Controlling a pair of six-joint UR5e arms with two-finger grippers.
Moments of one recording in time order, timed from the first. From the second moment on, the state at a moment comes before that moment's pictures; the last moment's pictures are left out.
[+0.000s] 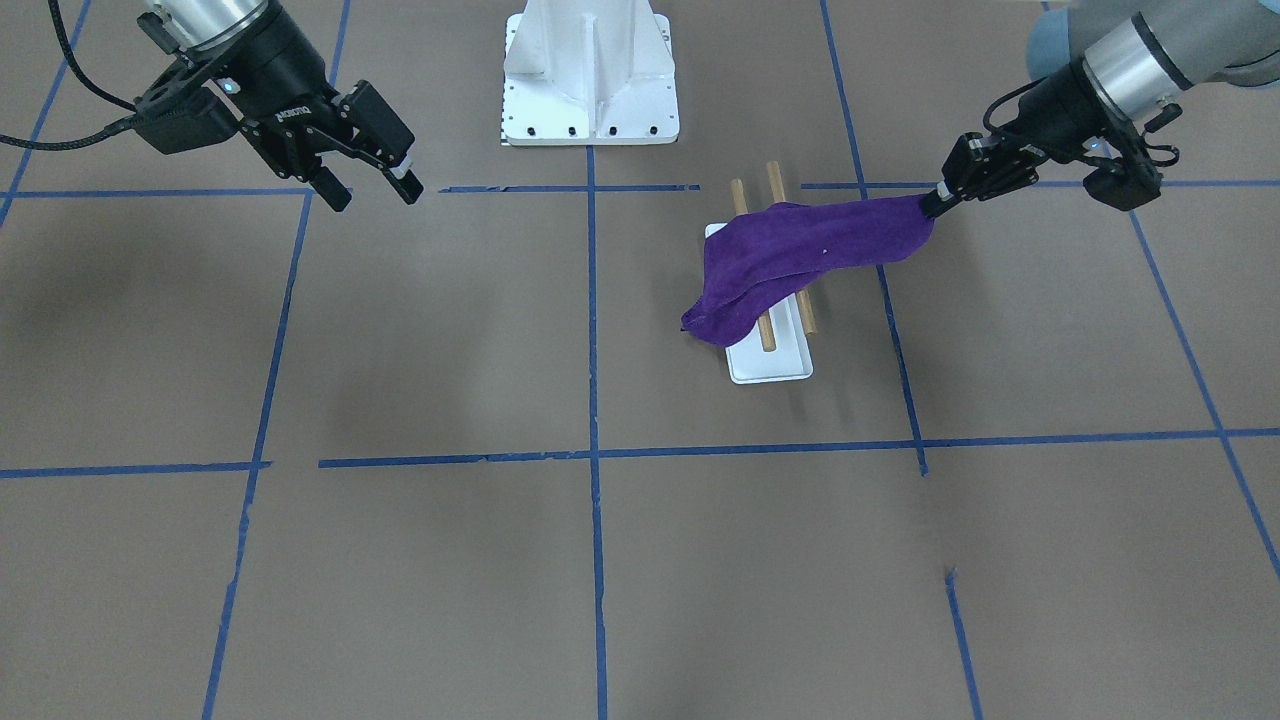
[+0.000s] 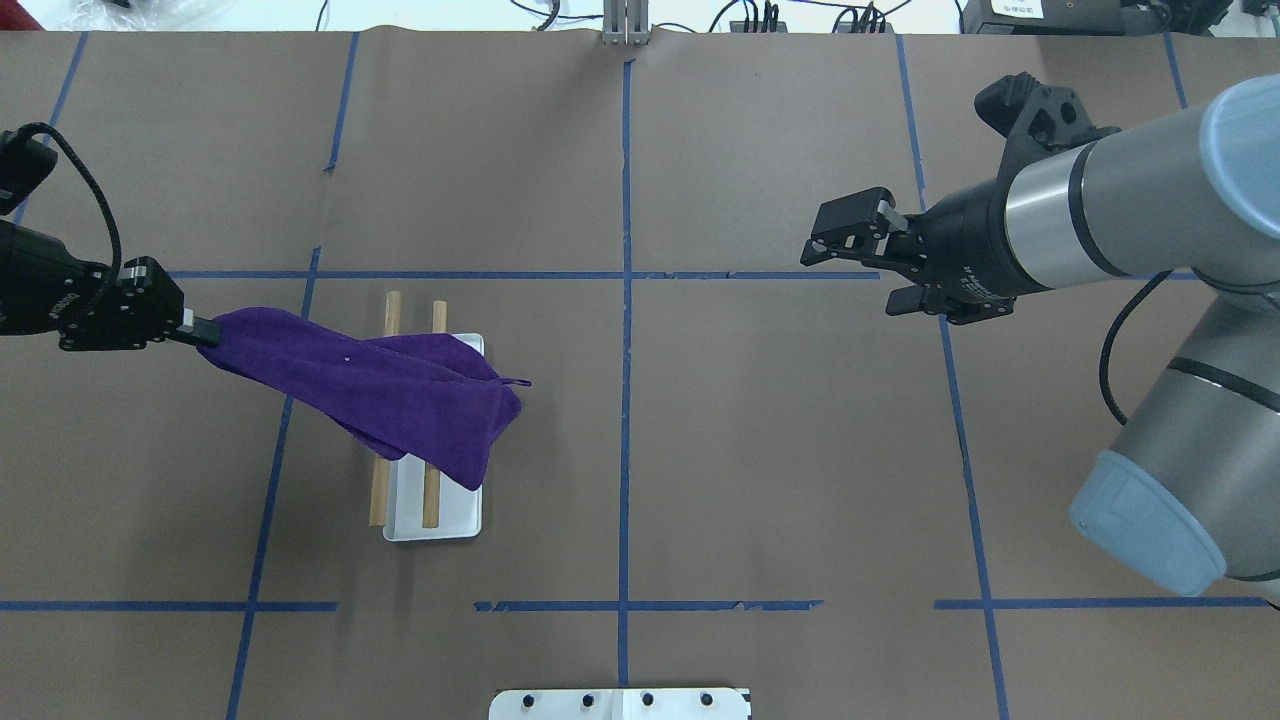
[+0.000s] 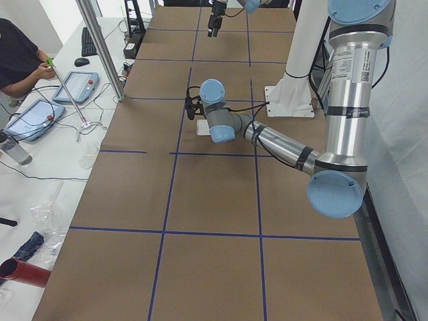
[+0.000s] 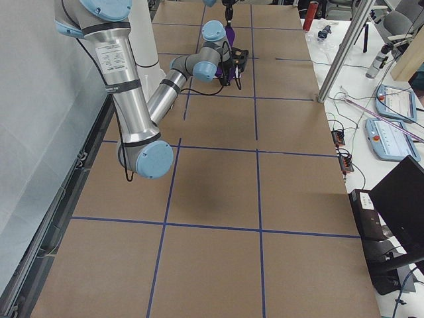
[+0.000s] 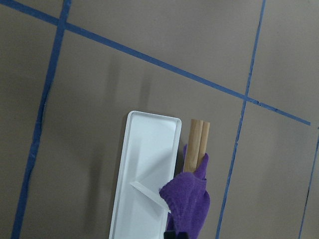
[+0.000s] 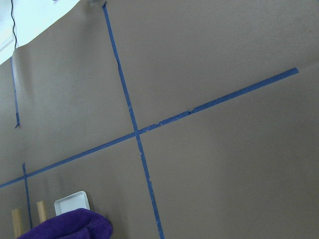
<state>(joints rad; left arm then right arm) -1.00 -1.59 -1.93 -2.39 -2.47 -1.44 0.76 -1.25 2.17 -1.33 2.01 1.56</state>
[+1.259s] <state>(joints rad) -1.08 -1.54 -1.76 -2.51 -2.46 -1.20 0.88 -1.37 2.16 -1.34 2.09 1.36</state>
